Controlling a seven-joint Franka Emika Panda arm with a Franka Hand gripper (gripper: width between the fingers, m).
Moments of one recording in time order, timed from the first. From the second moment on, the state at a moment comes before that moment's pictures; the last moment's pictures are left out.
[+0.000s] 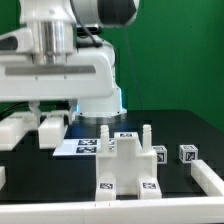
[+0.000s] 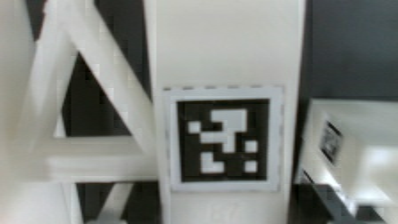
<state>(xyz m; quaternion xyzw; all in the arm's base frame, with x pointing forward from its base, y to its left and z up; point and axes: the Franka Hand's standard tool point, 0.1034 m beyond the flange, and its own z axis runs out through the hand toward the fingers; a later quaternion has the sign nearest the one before) 0.540 -0.107 0.126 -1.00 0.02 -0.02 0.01</state>
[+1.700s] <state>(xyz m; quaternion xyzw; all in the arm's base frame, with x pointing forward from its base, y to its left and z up) 0.568 0.042 0.133 -1.00 0.00 0.01 -0.01</state>
